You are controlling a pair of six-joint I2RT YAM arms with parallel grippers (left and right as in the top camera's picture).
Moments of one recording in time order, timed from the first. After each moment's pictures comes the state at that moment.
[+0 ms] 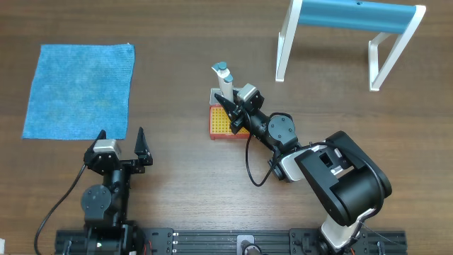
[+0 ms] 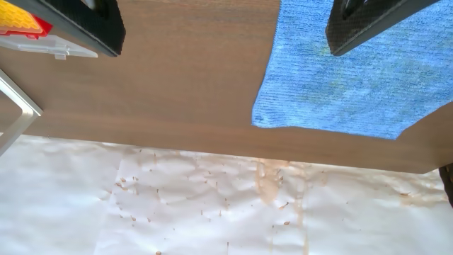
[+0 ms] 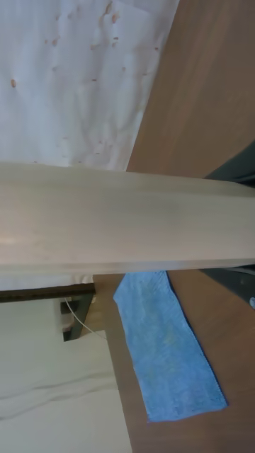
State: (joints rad) left arm 0.03 0.01 0.01 -0.07 -0.02 -0.11; right arm 0.52 1.88 0.49 1.45 -0.31 0.06
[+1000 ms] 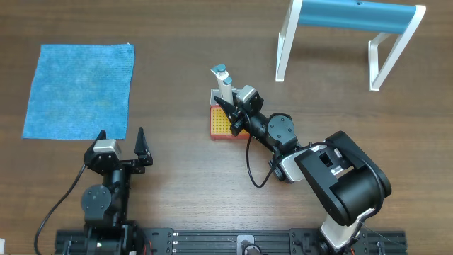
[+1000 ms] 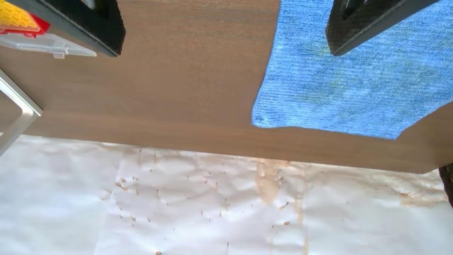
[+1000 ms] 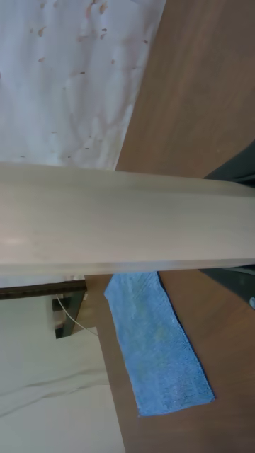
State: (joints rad) left arm 0.03 0.01 0.01 -0.07 -0.02 -0.11; right arm 0.52 1.88 0.49 1.43 -0.32 0.06
